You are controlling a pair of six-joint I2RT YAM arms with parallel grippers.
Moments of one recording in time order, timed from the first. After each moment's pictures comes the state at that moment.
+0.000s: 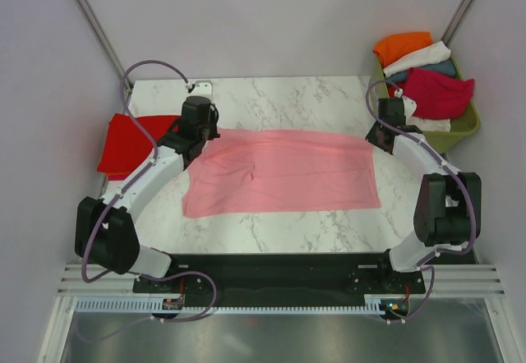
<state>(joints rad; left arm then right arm) -0.38 1.45 1.14 -0.22 -0.32 -0.19 0.02 1.62 1.12 -0.32 0.26 0.54</state>
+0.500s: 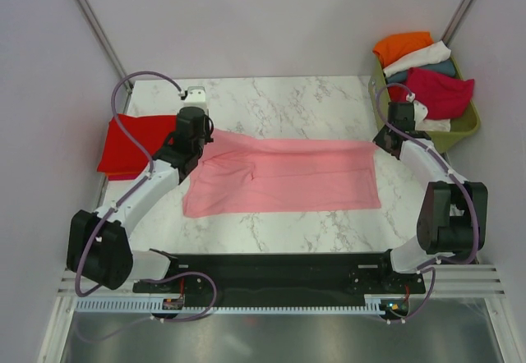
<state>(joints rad) -0.38 1.34 0.99 -0.07 -0.43 -0.12 -0.03 1.55 1.06 -0.31 0.25 0.57</state>
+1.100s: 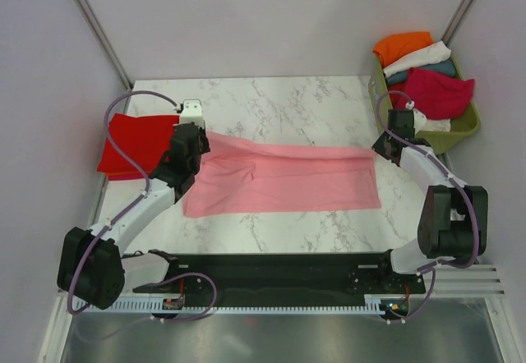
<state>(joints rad) -0.39 1.20 0.78 0.12 -0.46 -0.07 -0.04 1.52 0.98 -0.28 0.21 0.59</state>
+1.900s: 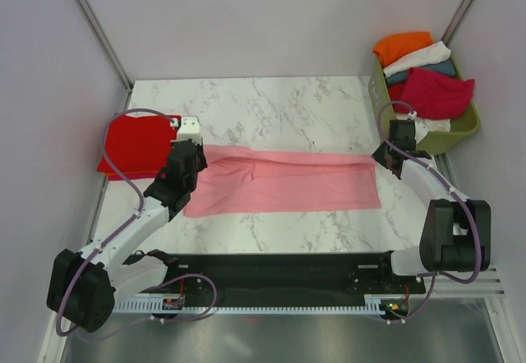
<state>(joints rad) -0.43 1.05 0.64 0.08 -0.49 -0.08 -0.04 1.42 0.84 -0.24 0.20 0.63</state>
